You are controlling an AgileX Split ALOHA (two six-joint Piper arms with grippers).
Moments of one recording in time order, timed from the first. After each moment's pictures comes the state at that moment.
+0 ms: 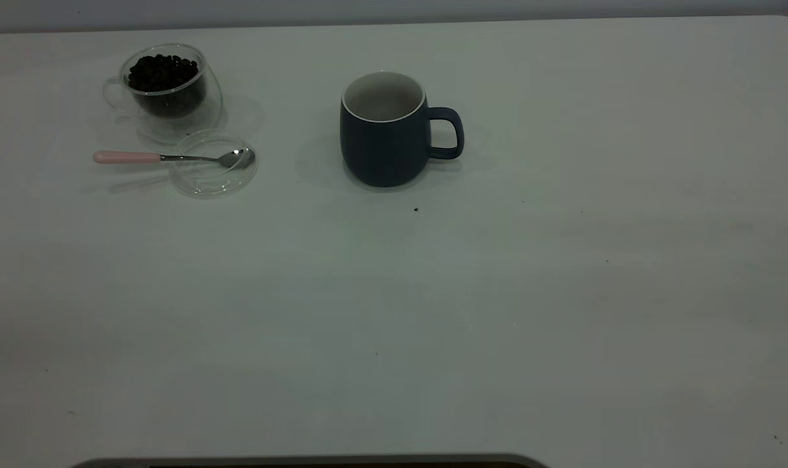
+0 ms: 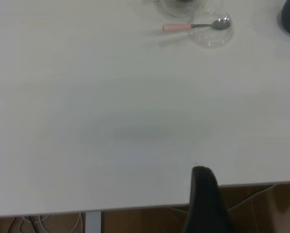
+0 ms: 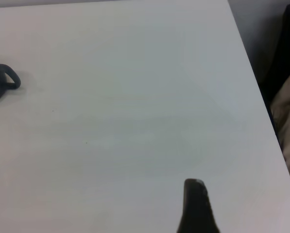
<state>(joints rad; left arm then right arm) -0.02 -0.02 -0.49 -0.04 1.14 0.02 0.06 0.00 -0.48 -0.09 1.12 0.14</state>
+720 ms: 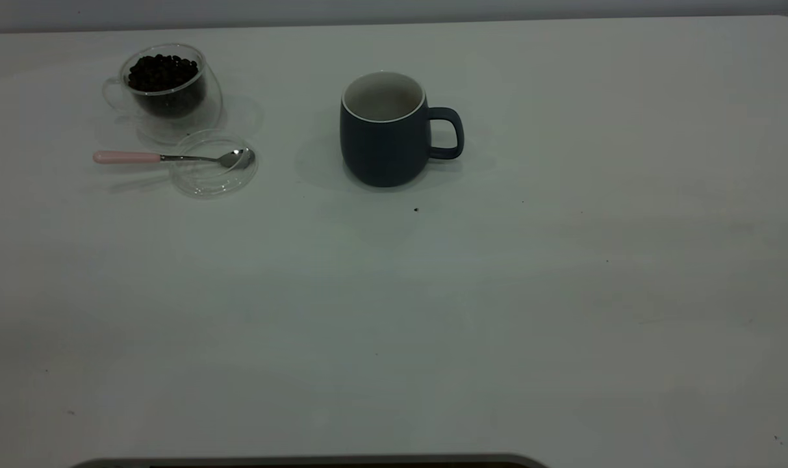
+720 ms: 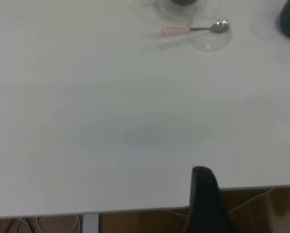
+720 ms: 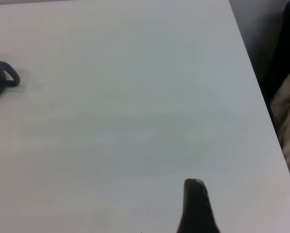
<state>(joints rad) -0.02 -0.02 -0.49 -0.03 1.14 0.01 0.06 0.00 -0.48 -0.09 1.13 0.14</state>
